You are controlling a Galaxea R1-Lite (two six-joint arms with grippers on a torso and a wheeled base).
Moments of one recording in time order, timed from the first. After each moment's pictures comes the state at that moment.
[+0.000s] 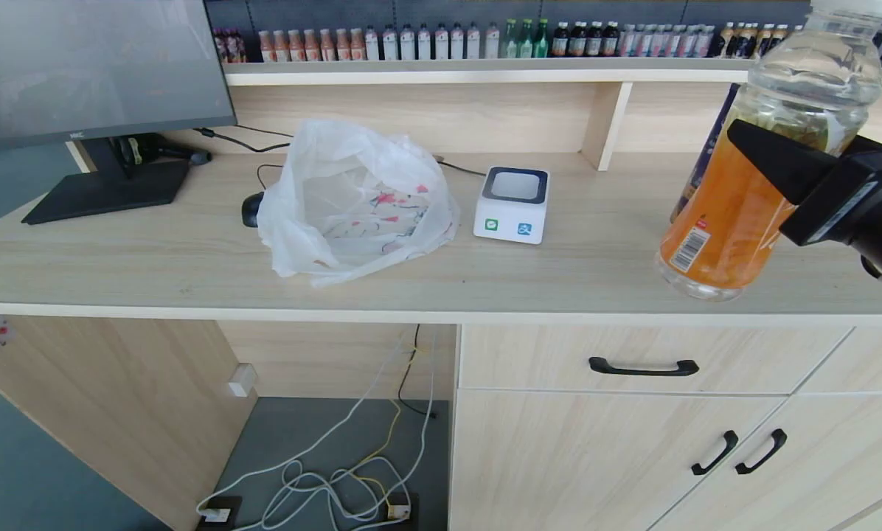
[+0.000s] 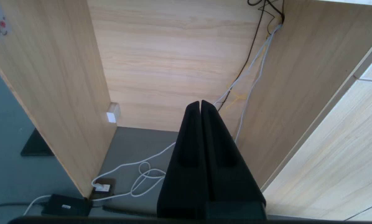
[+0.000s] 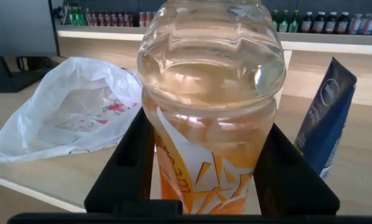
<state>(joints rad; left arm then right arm) 0.00 0.00 0.00 0.00 0.00 -0.01 0.51 1.29 -0.69 -0.97 -0.19 -0.13</state>
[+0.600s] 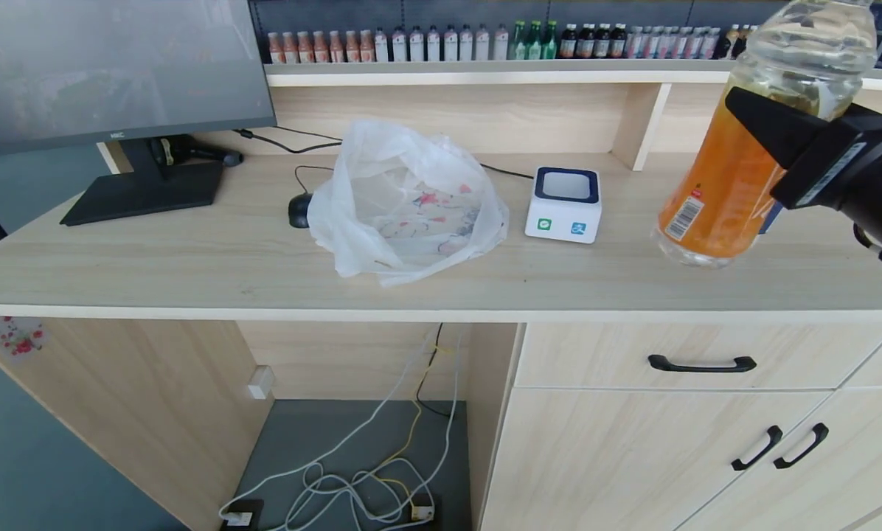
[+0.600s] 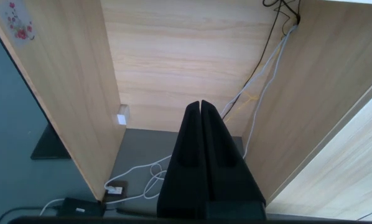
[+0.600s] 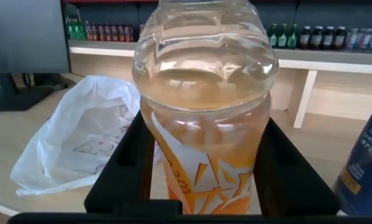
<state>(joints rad) 0.00 0.00 0.00 0.00 0.00 0.00 0.51 1.34 -0.77 -0.97 -0.19 -0.14</state>
